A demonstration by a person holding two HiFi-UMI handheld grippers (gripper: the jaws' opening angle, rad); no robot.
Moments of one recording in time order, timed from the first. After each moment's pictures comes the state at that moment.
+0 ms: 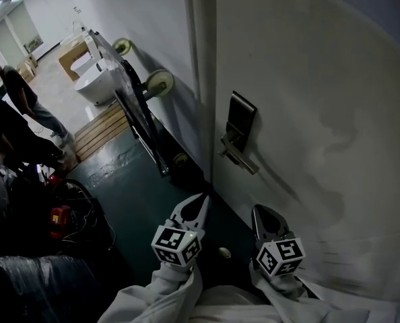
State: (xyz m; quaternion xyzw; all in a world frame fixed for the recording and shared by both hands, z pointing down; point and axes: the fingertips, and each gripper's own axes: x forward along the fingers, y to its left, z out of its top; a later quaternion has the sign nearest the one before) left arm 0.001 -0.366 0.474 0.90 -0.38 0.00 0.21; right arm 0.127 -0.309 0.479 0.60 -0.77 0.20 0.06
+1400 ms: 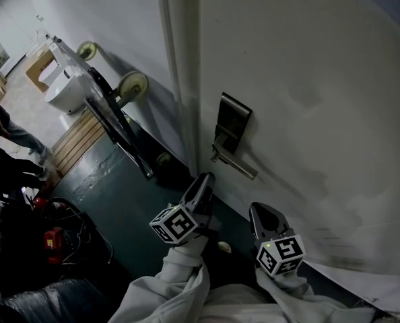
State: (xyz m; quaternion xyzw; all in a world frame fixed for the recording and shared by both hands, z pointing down) left arm 0.031 -0.449 0.498 0.81 -0.28 -0.19 0.48; right arm 0.122 -0.327 0.488 0.64 -0.73 0.20 0.10
